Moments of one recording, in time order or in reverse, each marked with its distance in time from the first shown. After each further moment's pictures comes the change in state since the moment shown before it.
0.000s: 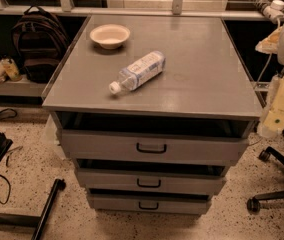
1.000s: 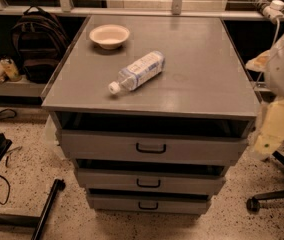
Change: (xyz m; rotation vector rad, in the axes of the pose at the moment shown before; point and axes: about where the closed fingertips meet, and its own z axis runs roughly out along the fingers) arm -0.003 0.028 0.024 0.001 0.016 -0.041
